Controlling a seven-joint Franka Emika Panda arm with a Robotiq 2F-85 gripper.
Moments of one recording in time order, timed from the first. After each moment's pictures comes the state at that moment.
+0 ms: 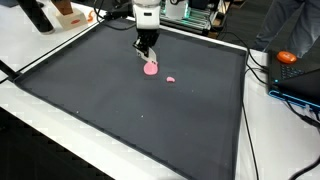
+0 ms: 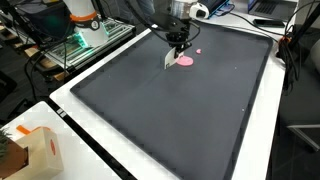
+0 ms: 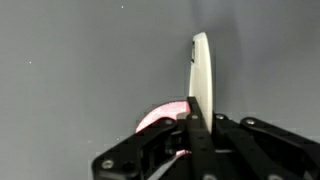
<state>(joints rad) 0.02 0.29 0.14 -2.26 -0.23 2.49 -1.02</state>
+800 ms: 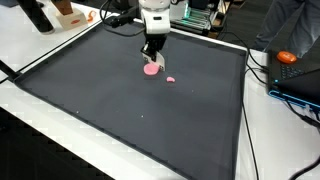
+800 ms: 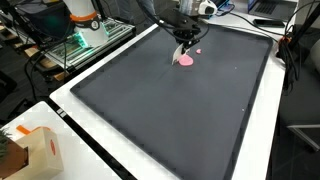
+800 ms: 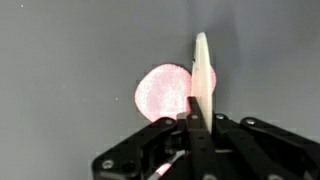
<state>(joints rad) 0.03 0.33 0.19 -2.19 -0.19 2.46 -1.04</state>
